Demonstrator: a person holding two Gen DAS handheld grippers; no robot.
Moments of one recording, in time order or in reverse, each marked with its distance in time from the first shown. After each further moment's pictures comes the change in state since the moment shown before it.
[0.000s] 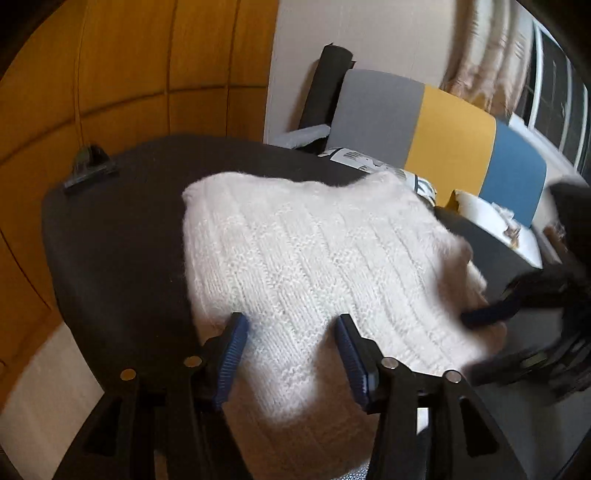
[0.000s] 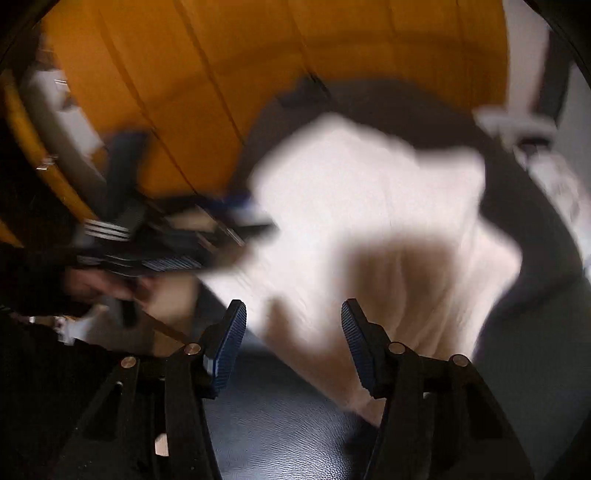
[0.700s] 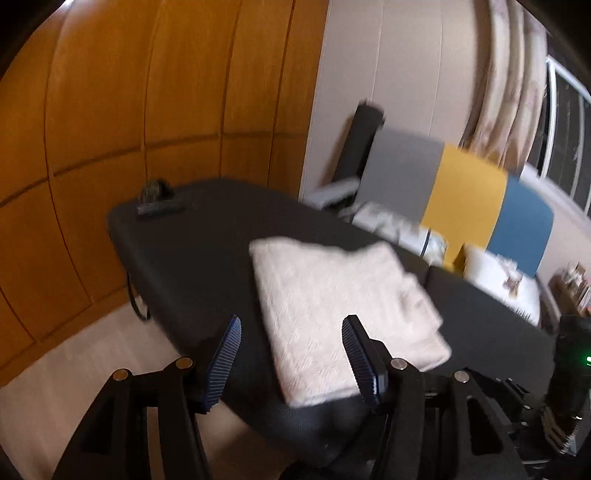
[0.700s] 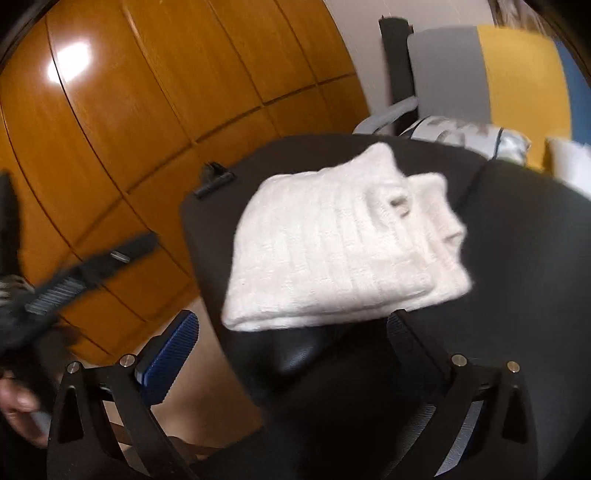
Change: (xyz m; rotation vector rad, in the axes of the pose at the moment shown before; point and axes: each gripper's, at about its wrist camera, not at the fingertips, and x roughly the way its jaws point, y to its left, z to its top) left arm -0.164 0.013 0.012 -0.117 -0.194 0.096; right arm -0.045 0.108 -0.045 0.473 -0.453 -0.267
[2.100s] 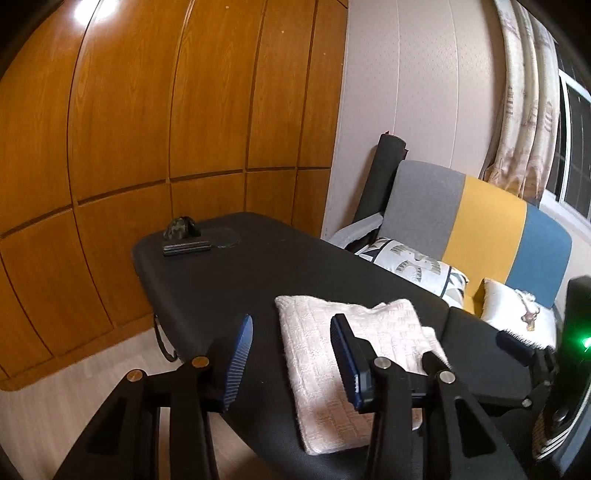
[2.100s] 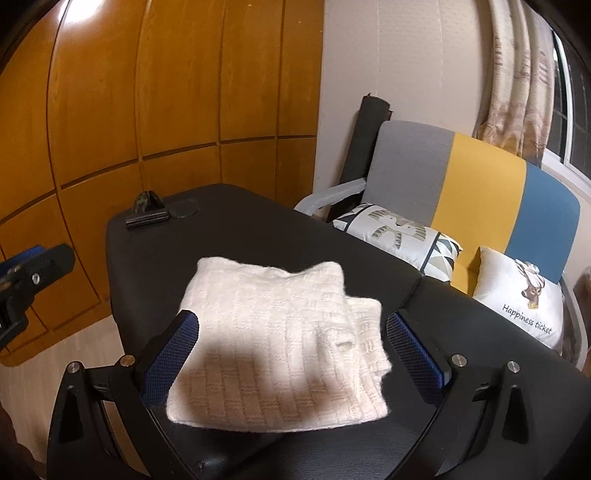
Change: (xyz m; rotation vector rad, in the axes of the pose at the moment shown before) left arm -0.002 0.014 0.047 -0.042 -0.066 0.091; right arm -0.005 0.063 0.077 -0.226 -0.161 -0.374
